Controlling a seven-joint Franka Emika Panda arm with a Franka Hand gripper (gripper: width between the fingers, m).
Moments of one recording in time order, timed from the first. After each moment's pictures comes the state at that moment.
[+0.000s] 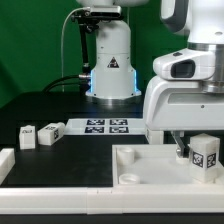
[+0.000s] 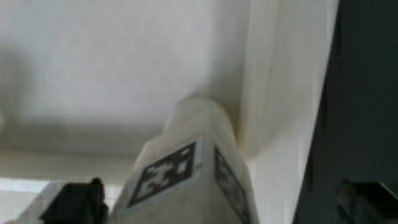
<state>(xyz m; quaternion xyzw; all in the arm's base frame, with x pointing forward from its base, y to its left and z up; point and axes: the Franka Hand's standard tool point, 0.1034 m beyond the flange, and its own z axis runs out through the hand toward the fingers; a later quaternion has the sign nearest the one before) 0.623 0.130 0.065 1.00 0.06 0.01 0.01</state>
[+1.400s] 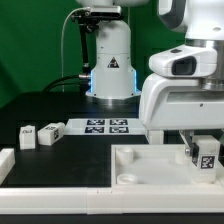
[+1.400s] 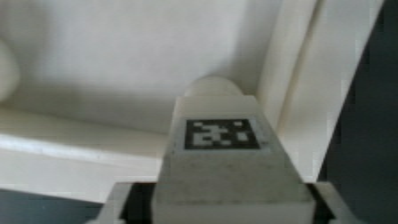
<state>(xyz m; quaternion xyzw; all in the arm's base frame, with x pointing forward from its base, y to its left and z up) 0.633 0.123 0.069 1.00 -0.03 0.02 0.02</state>
